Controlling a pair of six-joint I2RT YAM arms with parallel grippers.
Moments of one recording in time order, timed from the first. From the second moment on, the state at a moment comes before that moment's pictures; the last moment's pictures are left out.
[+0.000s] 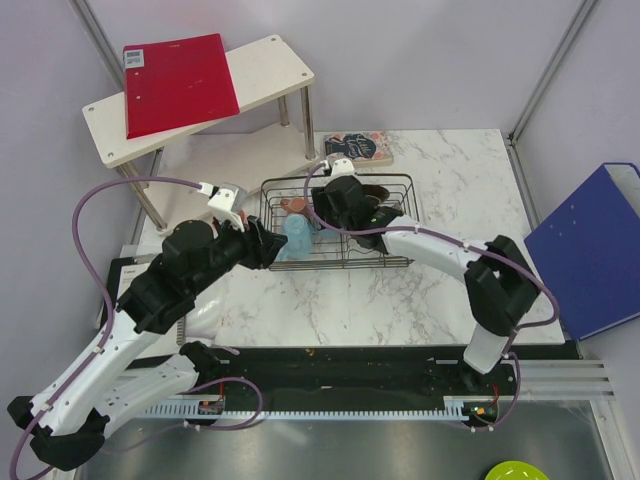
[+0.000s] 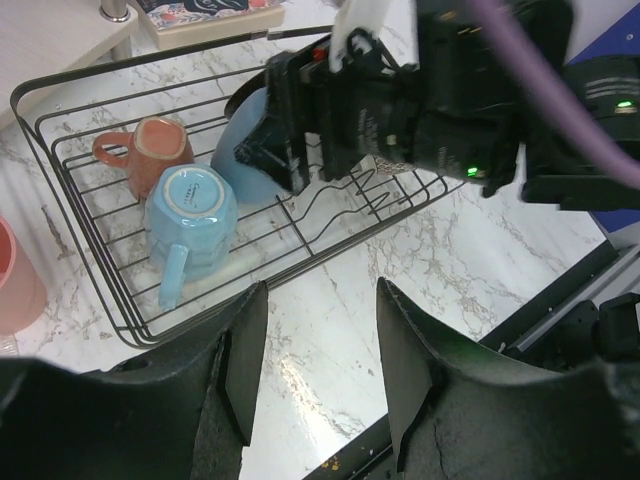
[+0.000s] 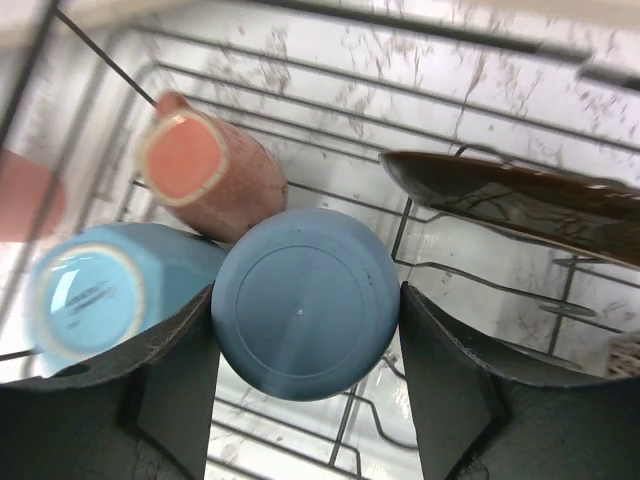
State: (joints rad) left arm -0.71 0.75 0.99 -0.49 -0.08 -0.37; right arm 0.78 1.78 1.29 -0.10 0.33 0.32
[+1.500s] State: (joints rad) left arm -0.71 0.71 0.68 0.20 0.22 -0.65; right arm 0.56 1.37 0.48 1.27 -0.41 1.43
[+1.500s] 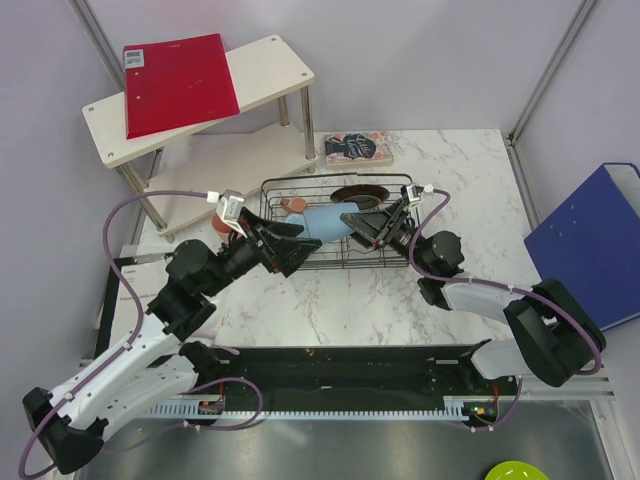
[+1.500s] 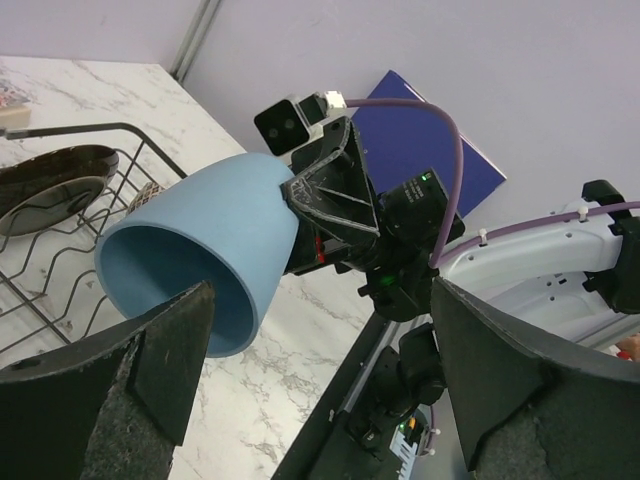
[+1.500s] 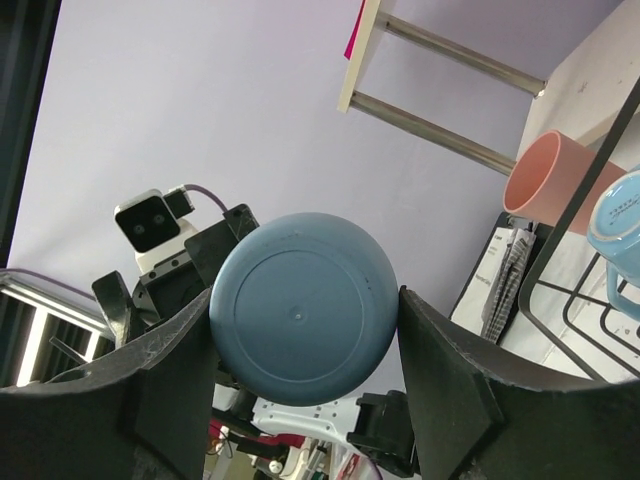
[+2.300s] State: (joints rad) left arm -0.73 0.79 0.77 0.09 0.29 -0.66; right arm 0.63 1.17 0.54 1.02 -0.45 1.19
